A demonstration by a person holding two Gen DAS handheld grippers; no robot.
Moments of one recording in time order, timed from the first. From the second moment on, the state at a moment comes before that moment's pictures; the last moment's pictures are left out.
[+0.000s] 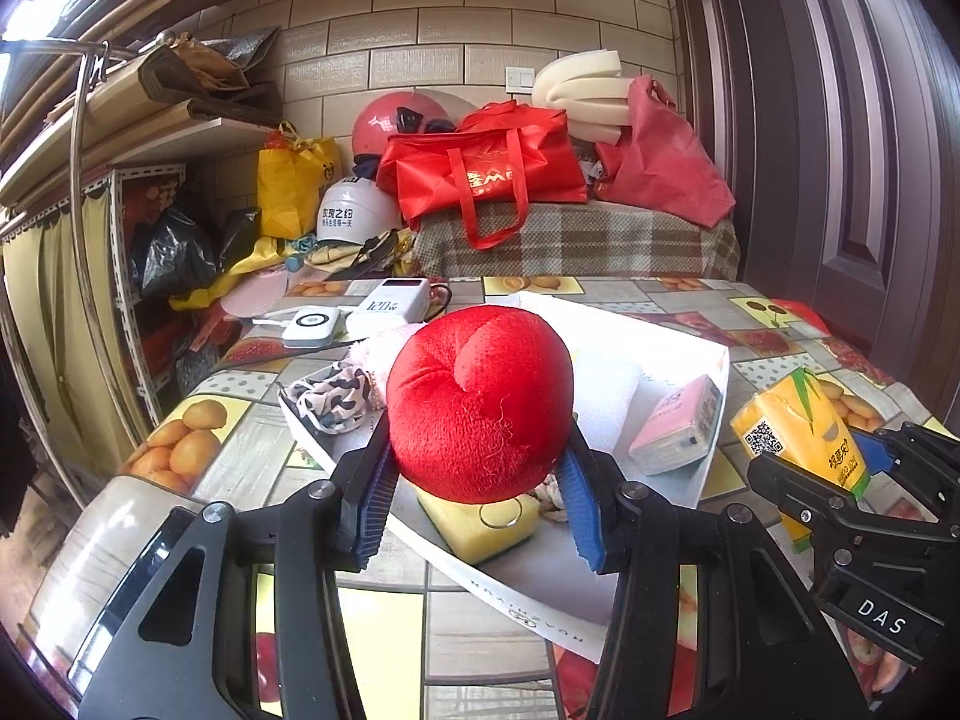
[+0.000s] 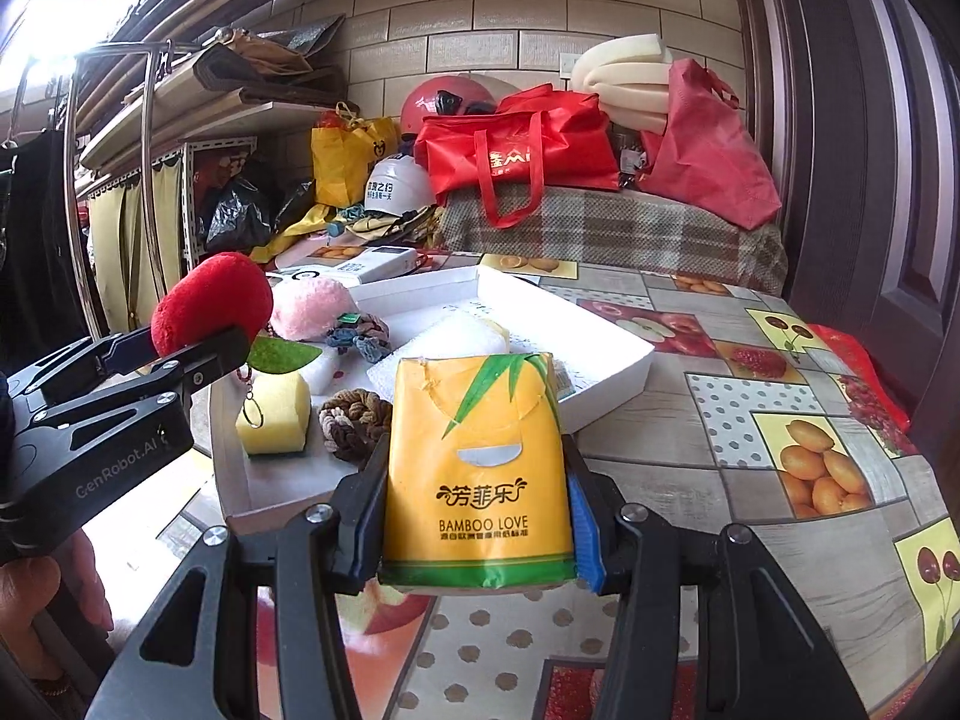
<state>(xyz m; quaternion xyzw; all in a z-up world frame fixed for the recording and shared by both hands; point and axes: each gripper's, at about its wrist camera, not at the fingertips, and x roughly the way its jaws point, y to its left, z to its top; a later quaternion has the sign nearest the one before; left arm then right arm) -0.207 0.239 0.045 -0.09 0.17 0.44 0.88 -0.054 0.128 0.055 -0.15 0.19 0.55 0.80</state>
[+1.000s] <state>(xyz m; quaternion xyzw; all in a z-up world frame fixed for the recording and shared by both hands) -0.143 0.324 0.038 -0.08 0.23 0.47 0.85 -0.027 0.233 0.052 -0.15 0.23 0.54 0.80</state>
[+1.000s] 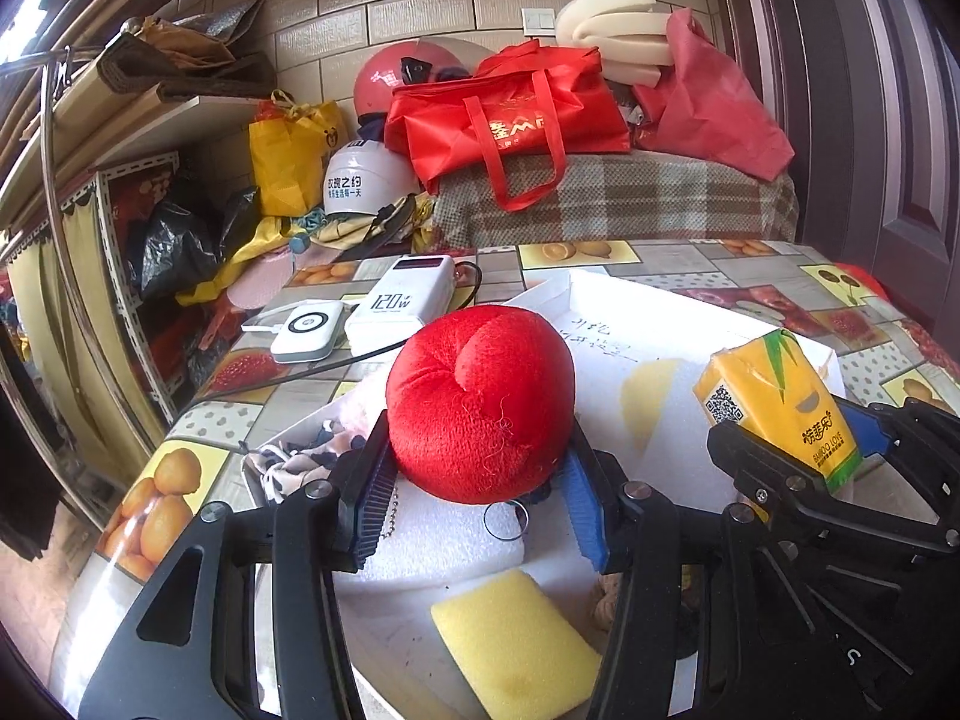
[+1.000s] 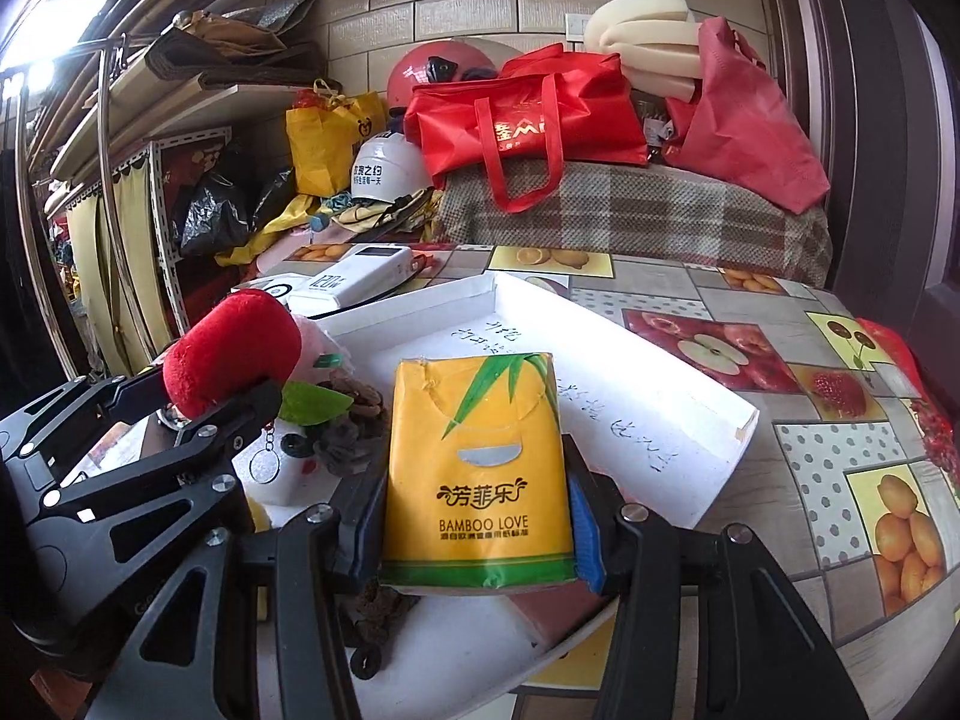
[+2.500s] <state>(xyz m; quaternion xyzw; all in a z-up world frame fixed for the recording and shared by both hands) -0.206 0.273 0.047 -0.12 0.11 0.54 0.82 -0.044 0.184 0.066 -0.12 0.15 0.53 0.83</state>
